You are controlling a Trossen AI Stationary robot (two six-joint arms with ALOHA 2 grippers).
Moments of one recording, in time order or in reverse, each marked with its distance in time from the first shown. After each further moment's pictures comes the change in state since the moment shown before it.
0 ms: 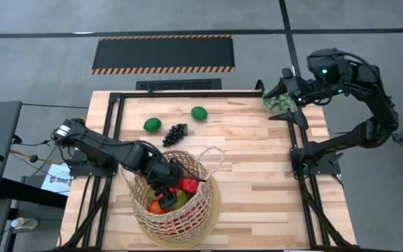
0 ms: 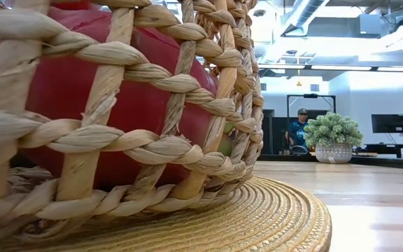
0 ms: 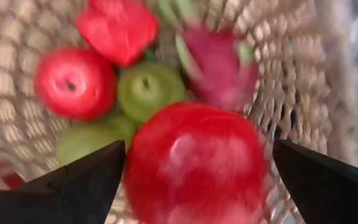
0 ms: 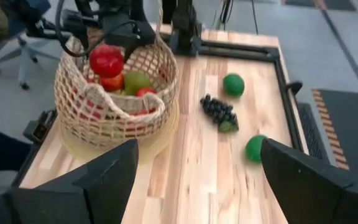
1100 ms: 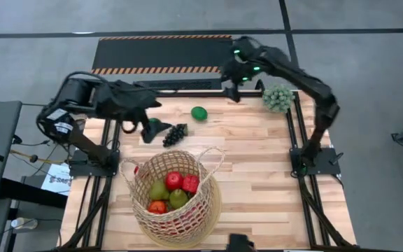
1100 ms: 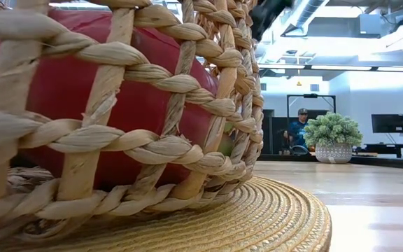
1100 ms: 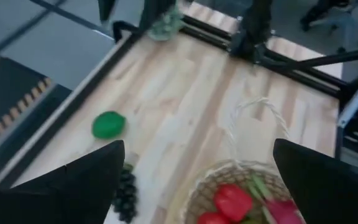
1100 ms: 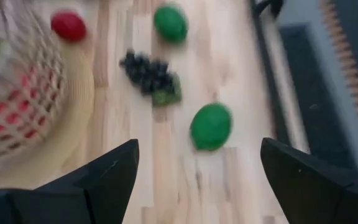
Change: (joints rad) left arm 0.309 -0.081 0.678 -0.333 -0.454 0.417; right arm -0.291 0.554 0.000 0.262 -0.069 -0.104
